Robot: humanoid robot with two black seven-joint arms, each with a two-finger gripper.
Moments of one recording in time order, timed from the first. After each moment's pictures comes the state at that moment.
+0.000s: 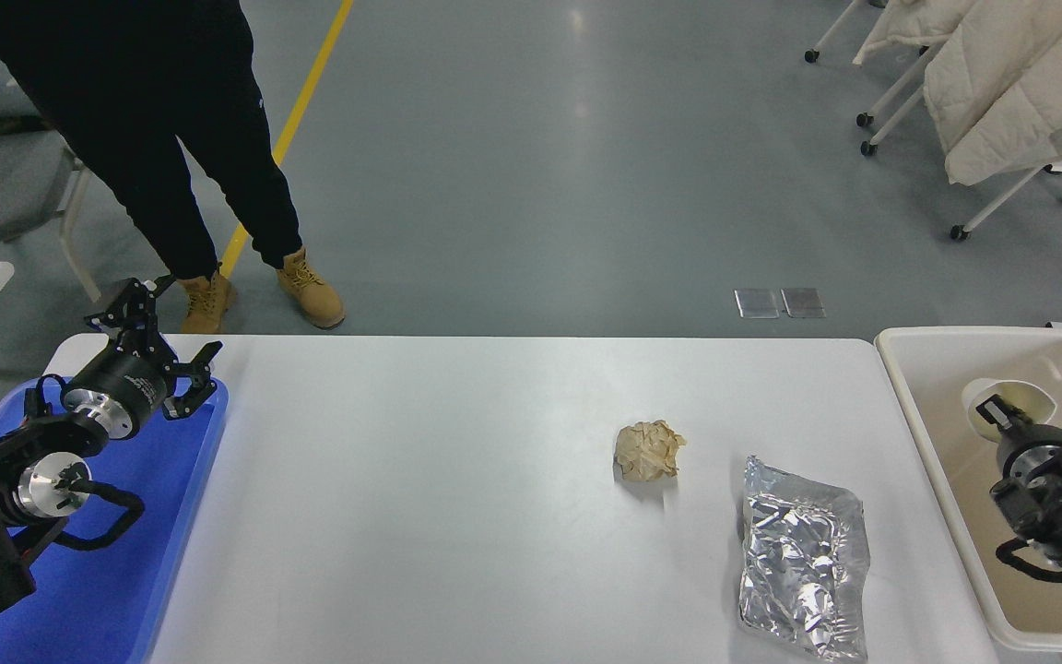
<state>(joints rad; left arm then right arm) -0.65 0.56 -0.50 -0.54 -0.03 -0.39 -0.40 0.71 -0.22 -0.22 -0.02 -0.35 -0.26 0.09</state>
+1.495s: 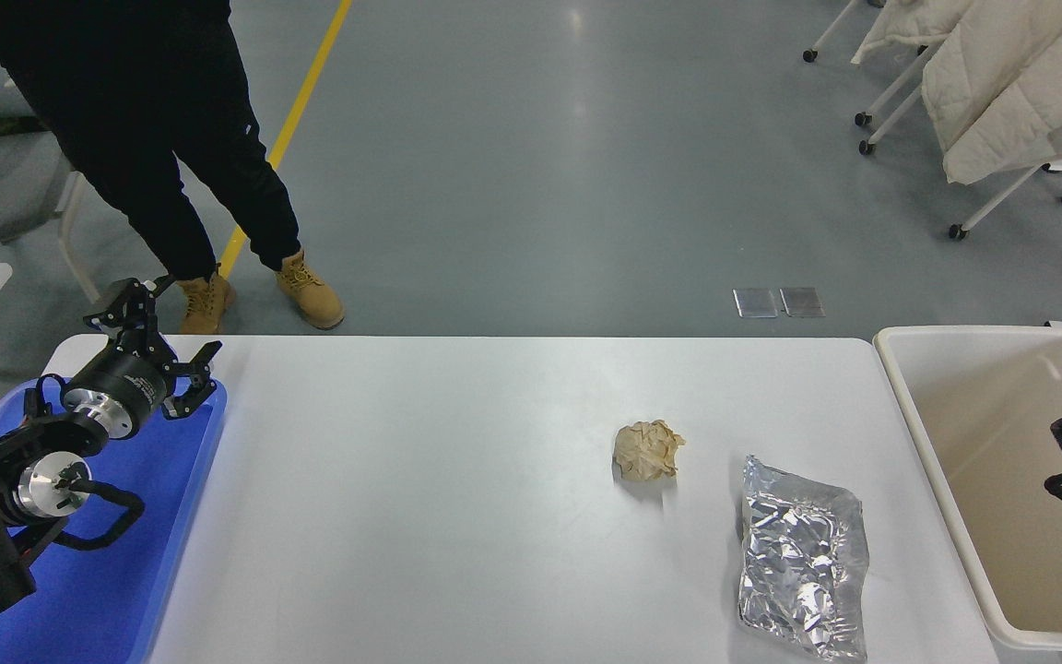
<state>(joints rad) -0.65 0.56 -0.50 -0.54 -0.03 -0.39 -0.40 0.93 -0.33 -0.18 -0.05 -0.27 -0.34 0.09</state>
